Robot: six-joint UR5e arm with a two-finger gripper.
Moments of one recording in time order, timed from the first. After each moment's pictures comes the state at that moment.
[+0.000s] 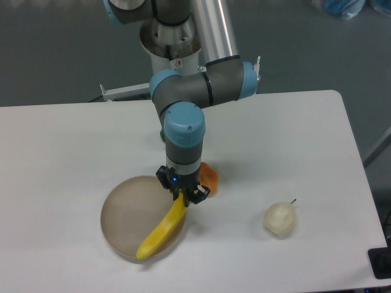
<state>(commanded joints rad) 2.13 -1.95 -1.73 -0.85 1.49 0.82</state>
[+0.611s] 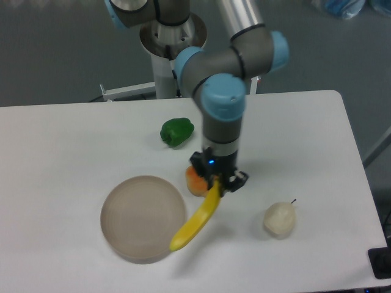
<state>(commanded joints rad) 2.37 -1.89 -1.53 -1.25 1.50 1.19</state>
